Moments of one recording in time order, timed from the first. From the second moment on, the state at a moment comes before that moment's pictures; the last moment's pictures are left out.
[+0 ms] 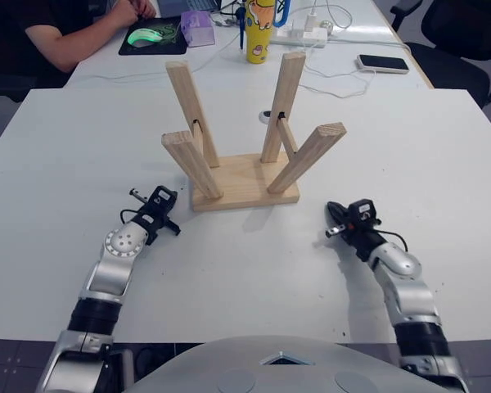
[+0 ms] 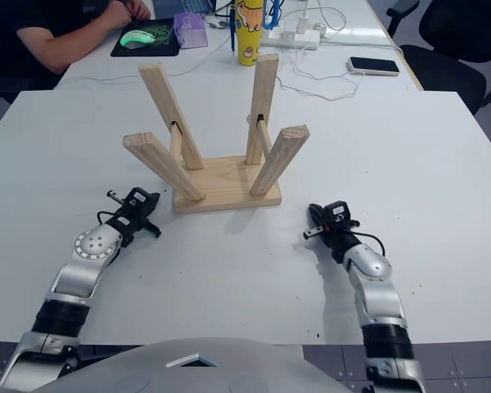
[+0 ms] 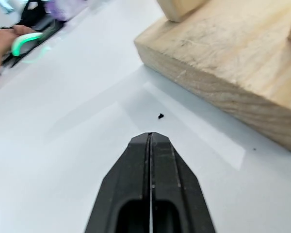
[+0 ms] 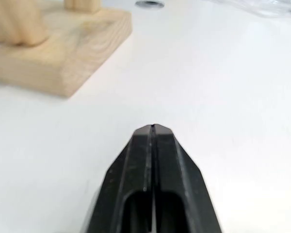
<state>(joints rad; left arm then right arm) 0.02 0.41 -0.12 0.03 0.13 0.19 -0.29 0.03 -0.30 -0.03 0.17 0.12 0.04 0.41</state>
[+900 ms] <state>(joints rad) 0.10 0.34 -0.24 -0.37 0.08 0.66 -0.34 0.16 -0.34 0.03 -0.17 0.27 0.34 0.43</state>
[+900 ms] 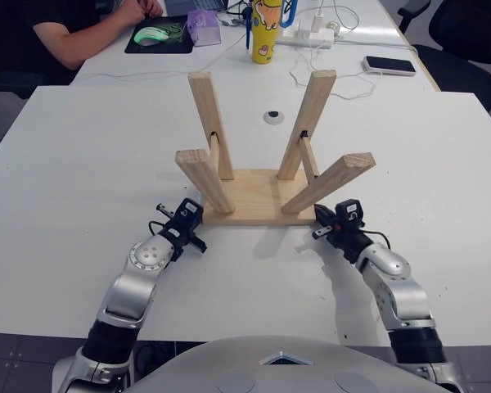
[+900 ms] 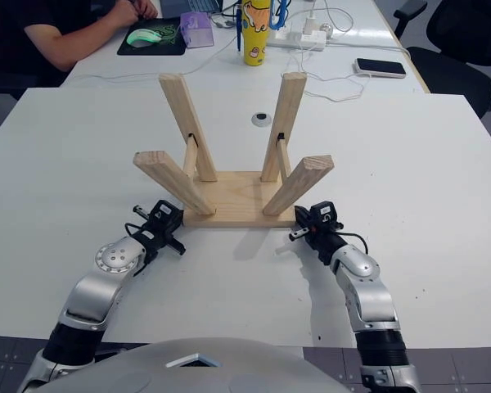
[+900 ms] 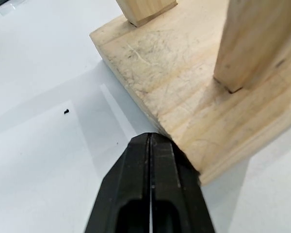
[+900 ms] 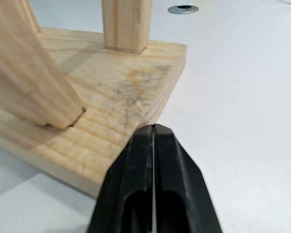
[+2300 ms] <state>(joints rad) -0.10 0.33 -0.06 -0.41 0.01 0.60 -0.28 0.01 -0.27 -0.06 -0.28 0.38 0.46 0.40</state>
